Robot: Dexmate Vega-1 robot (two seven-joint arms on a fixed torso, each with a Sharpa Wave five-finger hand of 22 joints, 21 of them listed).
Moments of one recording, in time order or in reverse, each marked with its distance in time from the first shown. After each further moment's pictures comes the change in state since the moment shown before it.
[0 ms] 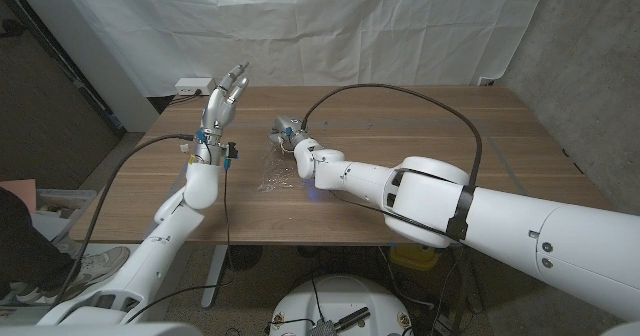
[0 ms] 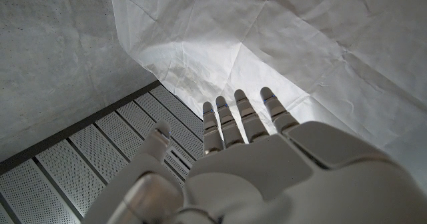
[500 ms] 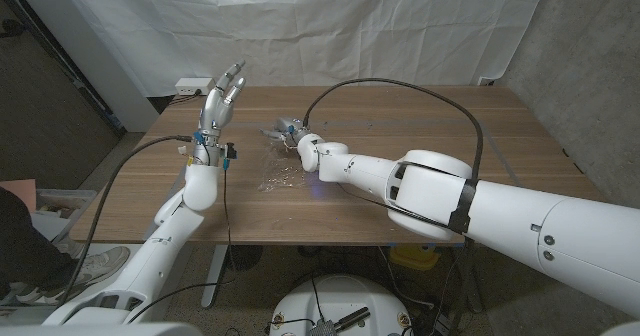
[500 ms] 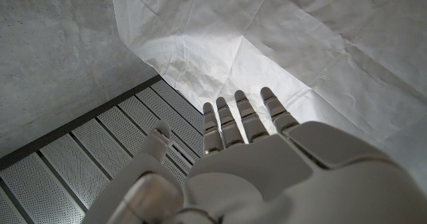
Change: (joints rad) left arm -0.003 -0.024 -0.032 0.019 0.029 -0.046 0.014; left_hand 0.000 0.000 0.000 0.000 0.000 -0.014 -0.004 0.000 0.000 -0.016 -0.006 -0.007 0.000 -0.005 -0.005 -0.008 0.000 0.000 0.000 0.000 0.000; right arm 0.027 -0.023 0.007 0.002 0.006 0.030 0.117; right_hand -0.581 -0.056 -0.212 0.194 -0.013 -0.100 0.061 -0.002 -0.005 -0.054 0.121 -0.085 -0.029 -0.094 0.023 -0.020 -0.029 -0.138 0.081 -0.035 -0.005
